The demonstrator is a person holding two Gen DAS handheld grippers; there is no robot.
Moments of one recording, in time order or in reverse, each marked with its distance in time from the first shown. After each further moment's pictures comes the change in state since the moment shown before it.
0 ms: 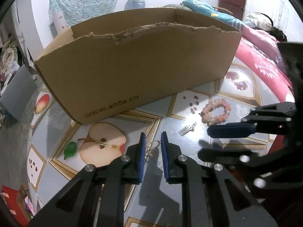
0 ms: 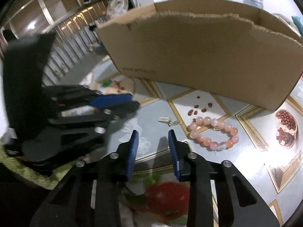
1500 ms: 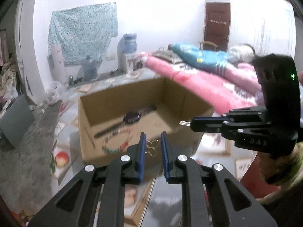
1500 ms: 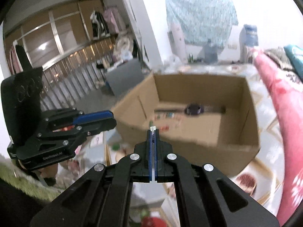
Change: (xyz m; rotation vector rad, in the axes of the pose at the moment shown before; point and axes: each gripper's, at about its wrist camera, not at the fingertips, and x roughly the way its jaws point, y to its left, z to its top) left arm -0.108 0.015 0.076 0.039 -0.311 -0.086; right arm -0.109 -0.021 0.073 -0.014 -0.356 0.056
